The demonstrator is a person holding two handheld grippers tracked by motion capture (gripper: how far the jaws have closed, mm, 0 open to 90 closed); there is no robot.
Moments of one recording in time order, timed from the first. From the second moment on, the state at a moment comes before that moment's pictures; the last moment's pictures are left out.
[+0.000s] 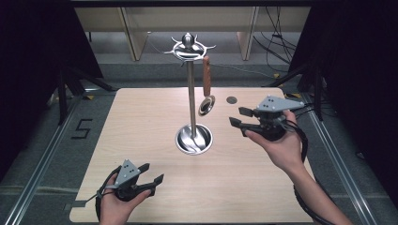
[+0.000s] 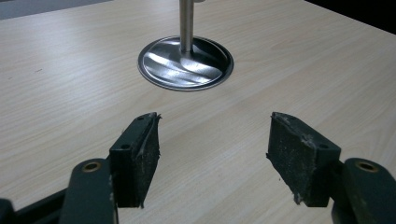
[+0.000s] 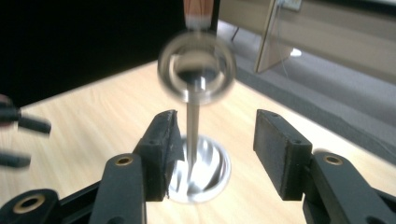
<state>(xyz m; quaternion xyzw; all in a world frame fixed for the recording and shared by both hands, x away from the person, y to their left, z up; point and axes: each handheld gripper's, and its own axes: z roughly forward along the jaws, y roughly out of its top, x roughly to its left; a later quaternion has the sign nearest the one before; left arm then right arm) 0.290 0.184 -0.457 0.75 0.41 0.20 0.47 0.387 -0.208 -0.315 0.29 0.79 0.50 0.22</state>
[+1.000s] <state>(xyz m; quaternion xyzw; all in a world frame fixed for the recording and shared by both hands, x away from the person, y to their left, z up) 0.294 0.184 -0.463 0.76 0.42 0.19 0.46 0.336 -0.306 -0.421 0.39 0.79 0.43 0.17</state>
